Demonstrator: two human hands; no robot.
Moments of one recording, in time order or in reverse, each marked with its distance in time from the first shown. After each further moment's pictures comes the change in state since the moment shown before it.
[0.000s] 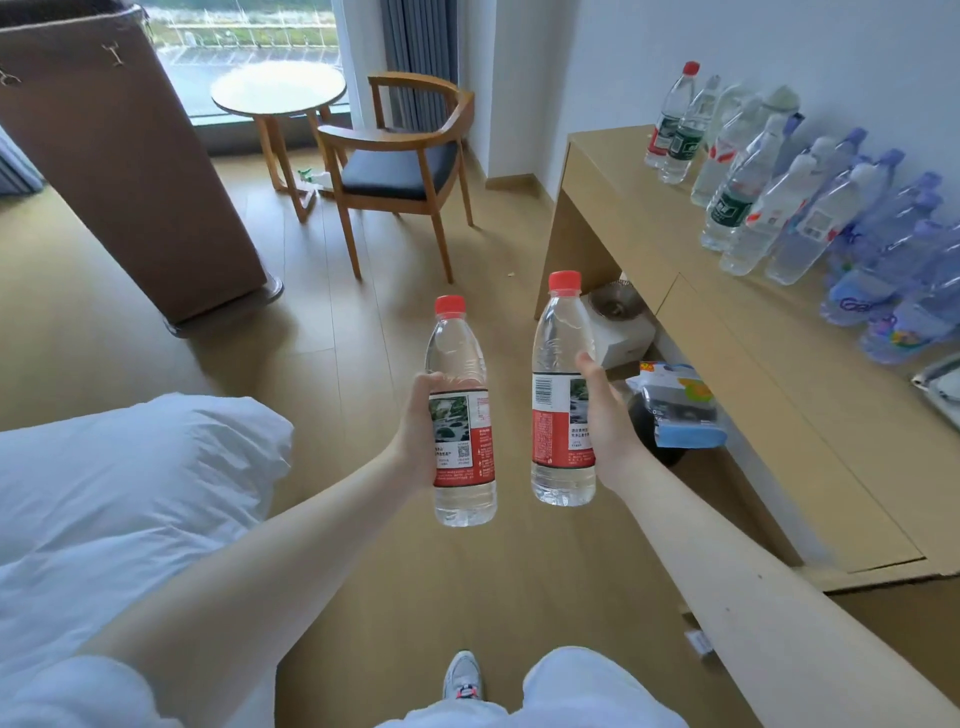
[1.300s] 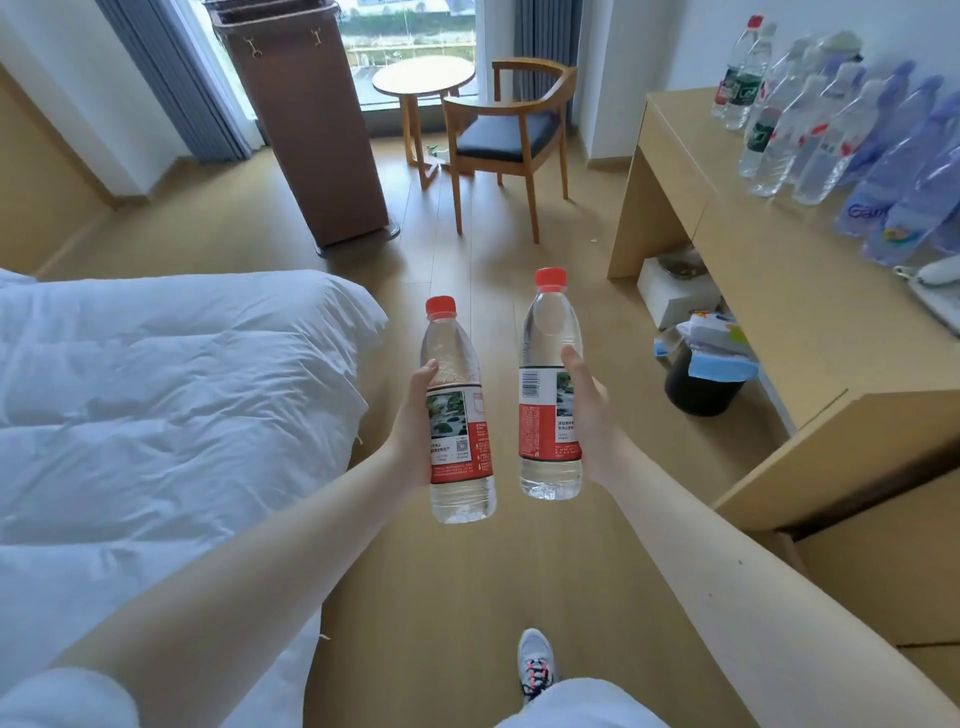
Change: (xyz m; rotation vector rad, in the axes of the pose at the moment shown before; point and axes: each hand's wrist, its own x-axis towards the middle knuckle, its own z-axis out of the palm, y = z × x) left_hand -0.304 -0.263 0.114 -0.065 0.239 0.125; right_hand -0.312 0.136 -0.121 0.051 -0.348 -0.001
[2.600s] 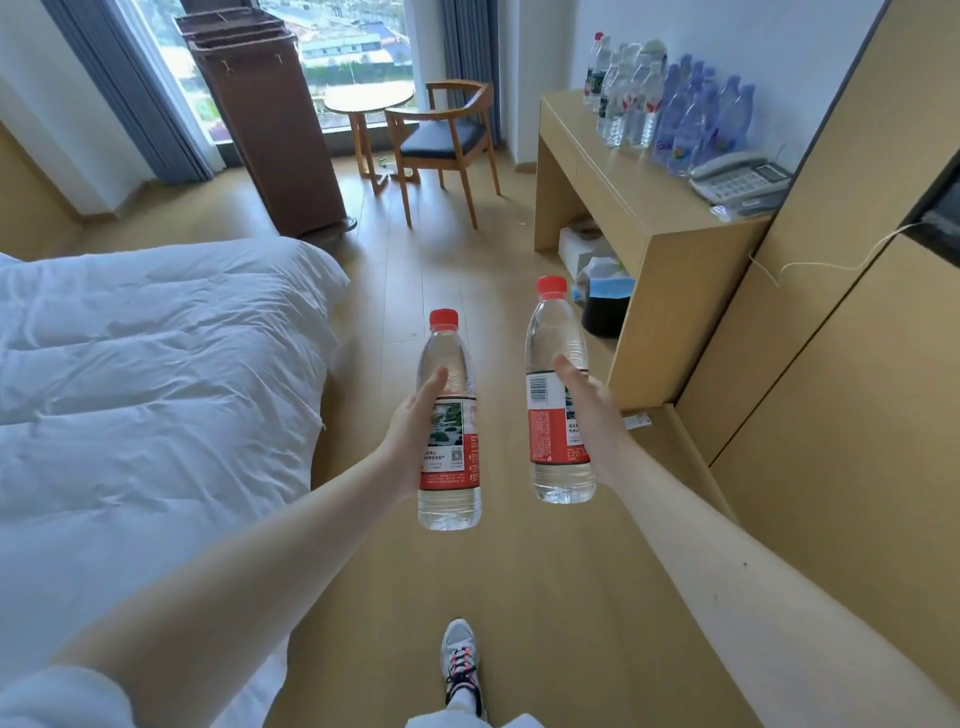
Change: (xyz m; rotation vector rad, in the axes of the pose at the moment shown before) left_hand -0.348 -0.285 0.079 0.268 0.122 0.025; right_hand -0.448 0.145 -0.099 -0.087 0.170 -0.059
